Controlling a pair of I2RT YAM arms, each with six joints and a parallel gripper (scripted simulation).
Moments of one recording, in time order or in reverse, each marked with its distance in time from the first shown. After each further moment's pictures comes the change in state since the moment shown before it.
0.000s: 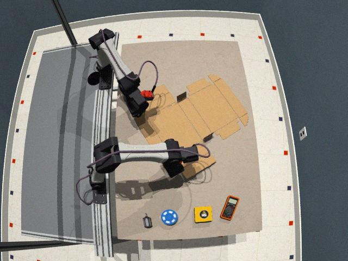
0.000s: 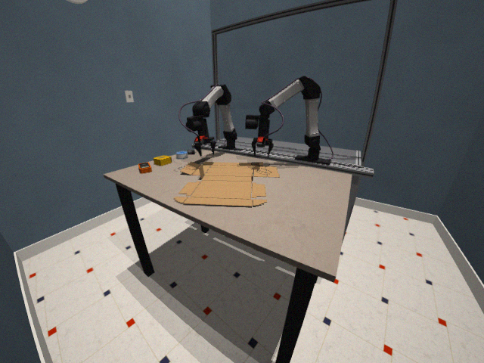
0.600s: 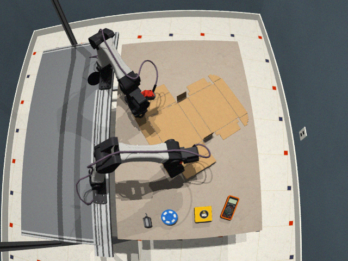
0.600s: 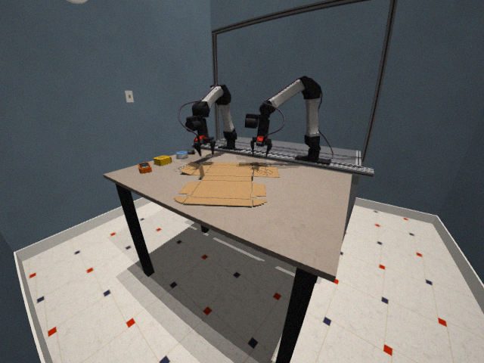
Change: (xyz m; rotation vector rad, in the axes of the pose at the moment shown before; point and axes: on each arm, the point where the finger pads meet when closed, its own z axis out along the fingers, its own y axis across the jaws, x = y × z) left arm -0.006 -0.011 -0.002 0.052 -0.019 -0.048; right arm 0.000 -0.002 -0.001 0.000 -0.001 -0.001
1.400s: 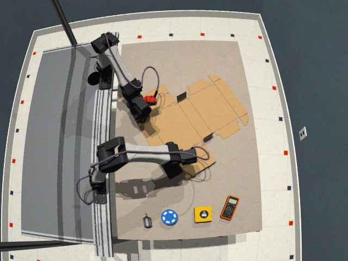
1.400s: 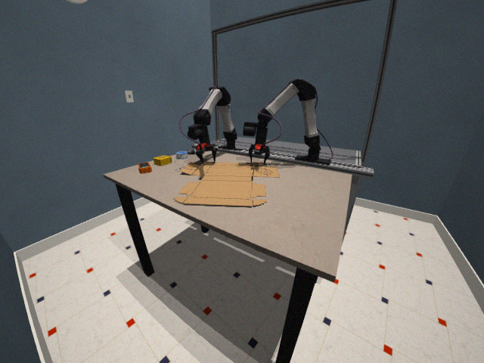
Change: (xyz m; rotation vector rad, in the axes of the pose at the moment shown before) left arm 0.001 -0.005 0.043 0.001 0.000 0.000; right arm 0.006 0.002 0.042 -0.007 0.024 -0.001
